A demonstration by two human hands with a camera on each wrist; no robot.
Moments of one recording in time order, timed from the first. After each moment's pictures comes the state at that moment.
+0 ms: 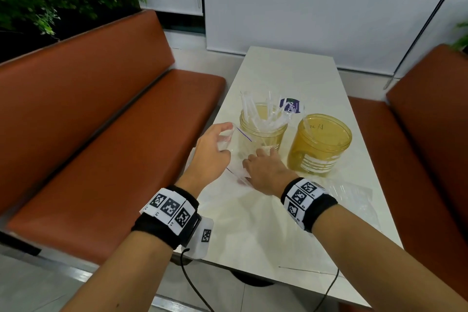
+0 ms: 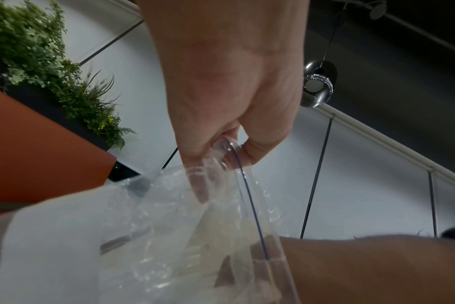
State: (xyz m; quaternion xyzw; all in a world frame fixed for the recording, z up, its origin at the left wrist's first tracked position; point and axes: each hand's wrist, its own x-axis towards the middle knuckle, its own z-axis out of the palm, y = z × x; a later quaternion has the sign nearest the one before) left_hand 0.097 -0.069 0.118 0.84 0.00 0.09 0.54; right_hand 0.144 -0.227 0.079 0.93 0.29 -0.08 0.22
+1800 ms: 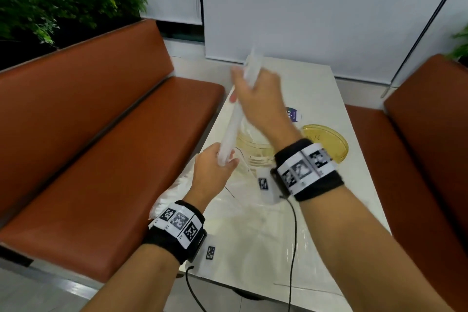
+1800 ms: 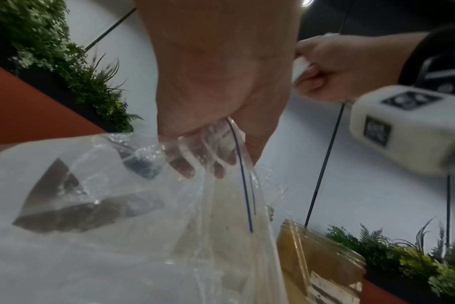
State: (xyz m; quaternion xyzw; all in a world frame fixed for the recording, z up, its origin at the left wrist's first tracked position) left_hand 0.114 -0.089 0.094 0.84 0.07 0.16 0.52; right_hand 0.166 -0.195 0.239 0.80 0.21 0.21 -0.52
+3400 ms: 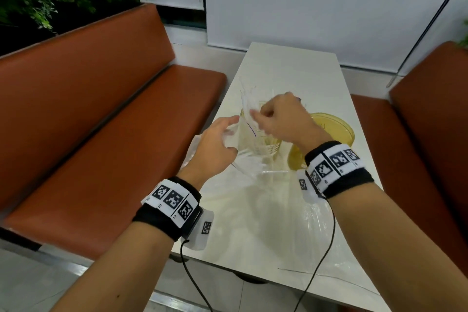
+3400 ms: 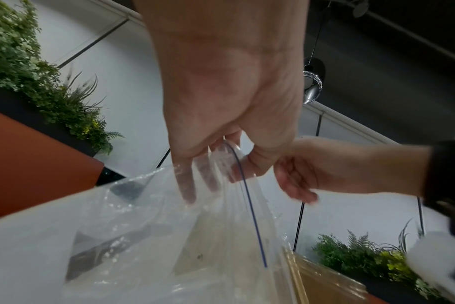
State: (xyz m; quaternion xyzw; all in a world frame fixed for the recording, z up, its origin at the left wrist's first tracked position) left_hand 0.112 -0.072 0.122 0.86 -0.04 0.08 0.51; right_hand 0.182 -0.252 0.186 0.94 0.22 0.06 -0.24
